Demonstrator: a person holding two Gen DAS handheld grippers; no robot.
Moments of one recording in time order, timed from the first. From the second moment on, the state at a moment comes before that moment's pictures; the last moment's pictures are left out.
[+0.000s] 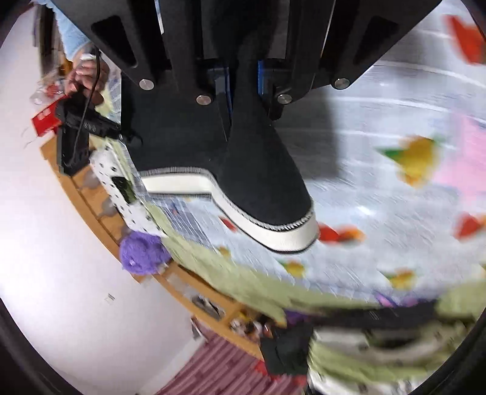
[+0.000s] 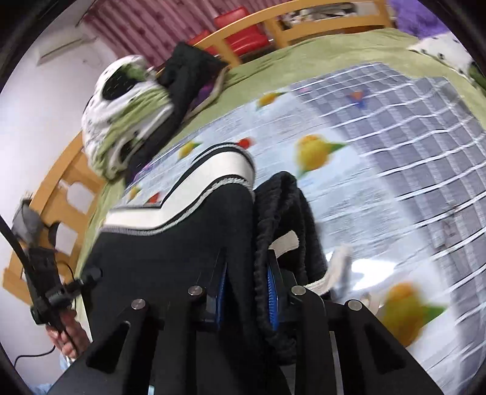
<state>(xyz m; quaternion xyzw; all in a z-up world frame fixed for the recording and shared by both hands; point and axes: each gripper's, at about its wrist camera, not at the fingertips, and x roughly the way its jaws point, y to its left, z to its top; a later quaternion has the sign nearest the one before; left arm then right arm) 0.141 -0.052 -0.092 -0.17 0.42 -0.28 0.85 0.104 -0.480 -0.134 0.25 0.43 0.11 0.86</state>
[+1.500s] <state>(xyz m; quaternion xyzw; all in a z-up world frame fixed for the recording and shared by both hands) 0.075 0.072 -0.123 -0.11 0.42 -0.13 0.89 0.126 -0.348 -0.133 0.16 0.40 0.10 0.90</state>
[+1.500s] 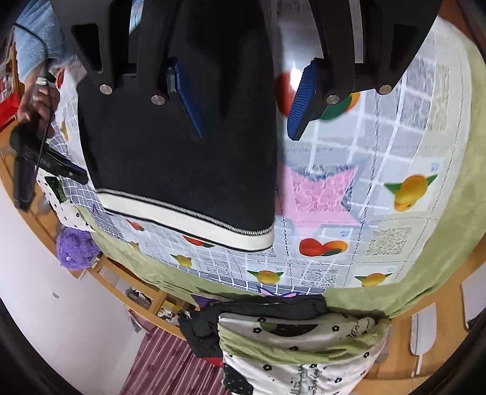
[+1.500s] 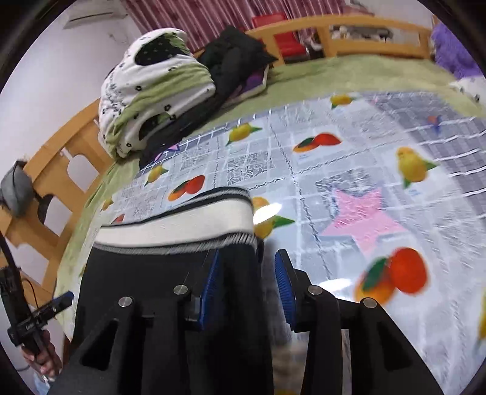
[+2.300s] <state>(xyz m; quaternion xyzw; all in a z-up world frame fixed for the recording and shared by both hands) -0.046 0.019 -0.164 0.10 0.40 -0.16 0.90 0.040 -0.334 -0.174 0.20 0.42 0.13 0.88</state>
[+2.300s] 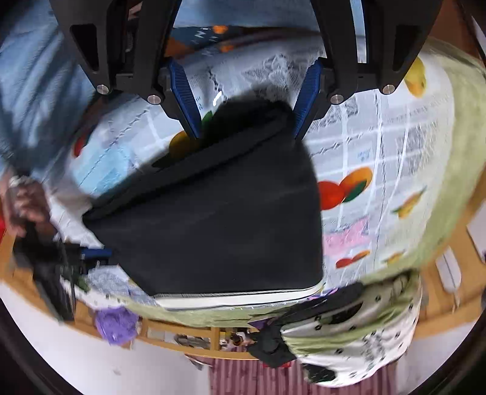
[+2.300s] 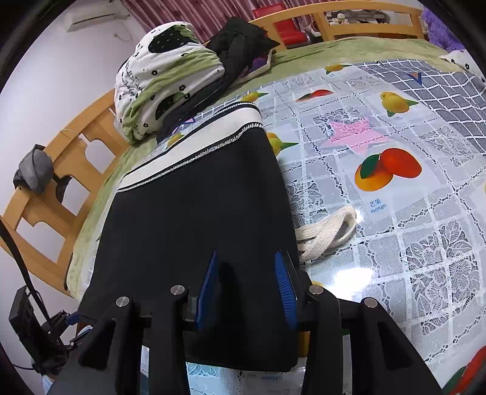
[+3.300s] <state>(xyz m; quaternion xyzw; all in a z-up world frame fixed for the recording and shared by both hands) 0.045 0.094 -0.120 -0.09 0.40 -0.12 0.90 0.076 -0.332 -0.157 0.16 0.44 0.11 0.88</state>
